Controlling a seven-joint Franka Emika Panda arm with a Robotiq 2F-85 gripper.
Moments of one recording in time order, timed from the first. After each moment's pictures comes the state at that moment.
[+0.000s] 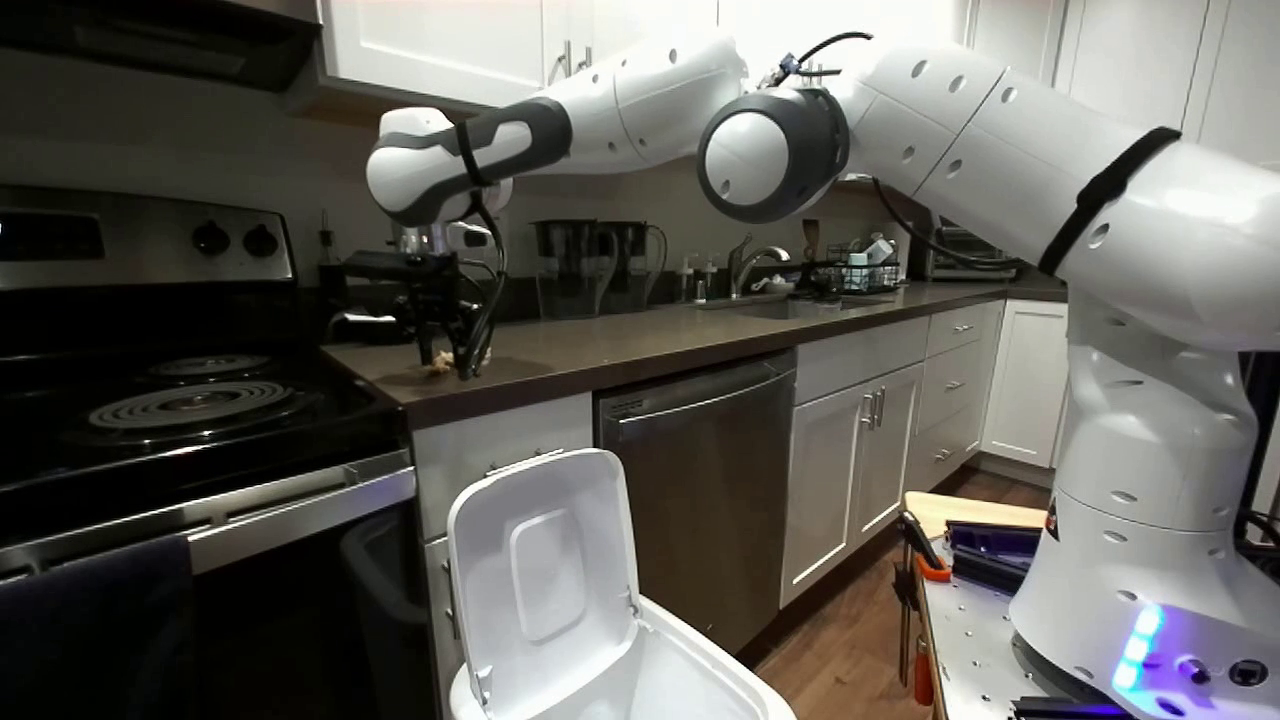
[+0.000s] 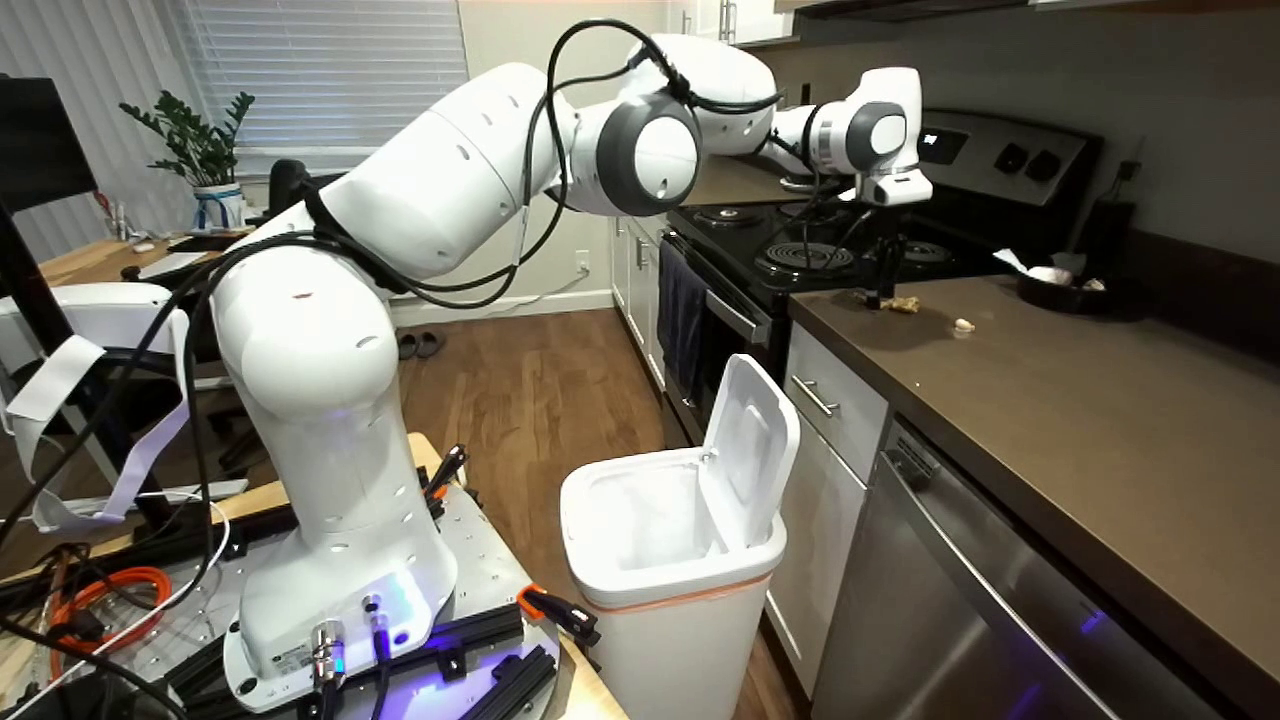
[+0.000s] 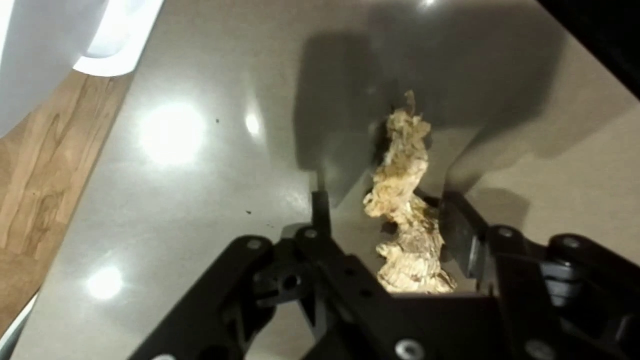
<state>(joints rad) 0.00 1.02 -0.17 -0.75 0.00 1.87 1.39</state>
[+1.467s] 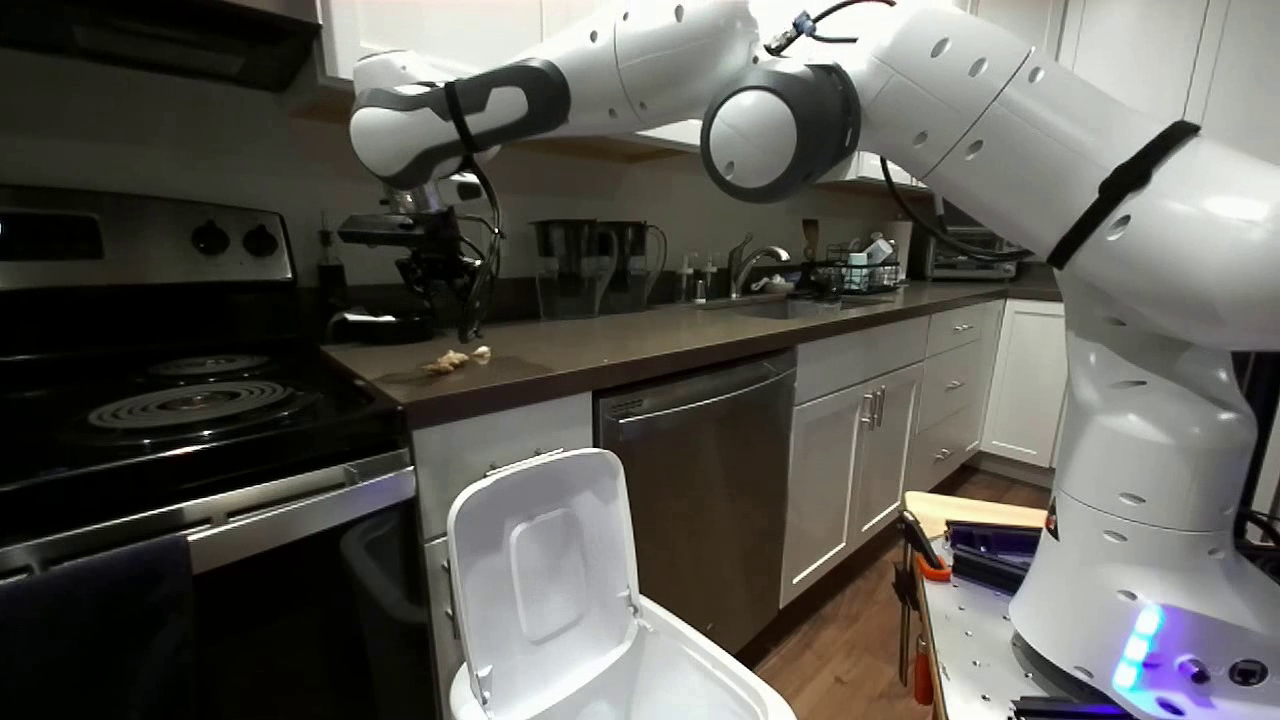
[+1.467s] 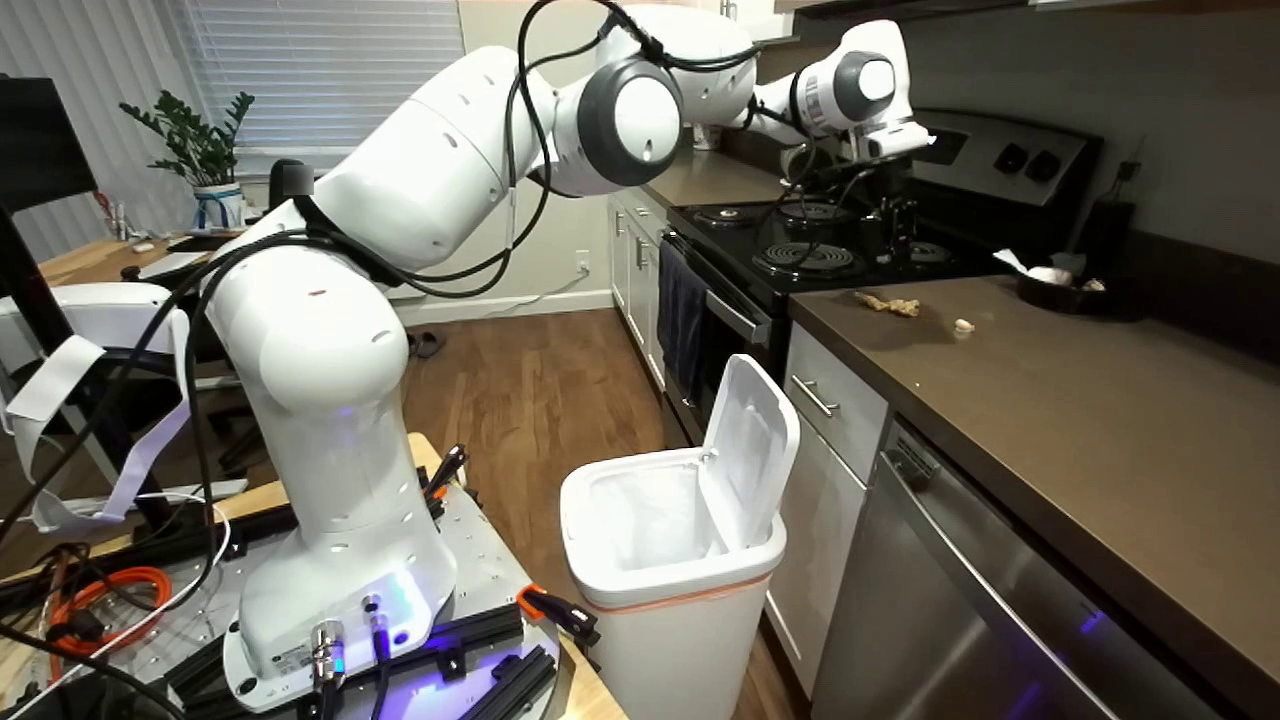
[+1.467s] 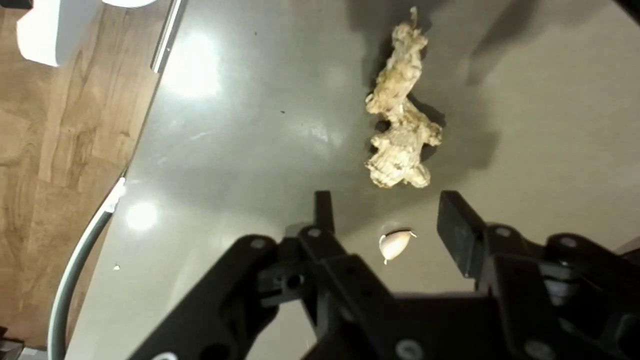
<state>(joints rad) 0.08 0.96 -0.30 -0.75 -0.08 1.78 1.46</state>
